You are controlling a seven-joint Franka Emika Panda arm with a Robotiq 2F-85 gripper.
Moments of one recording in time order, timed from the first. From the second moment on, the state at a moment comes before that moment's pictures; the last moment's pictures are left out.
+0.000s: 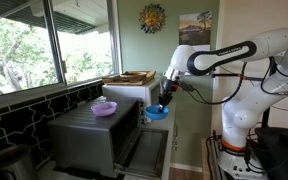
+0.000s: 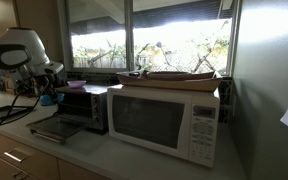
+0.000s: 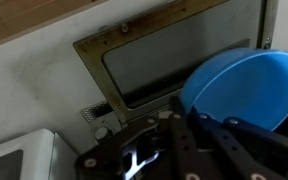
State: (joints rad) arm 0.08 -0.88 0.17 -2.72 0.32 2.22 0.30
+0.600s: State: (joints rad) arm 0.06 -0.90 0.17 -2.68 0.30 2.26 0.30
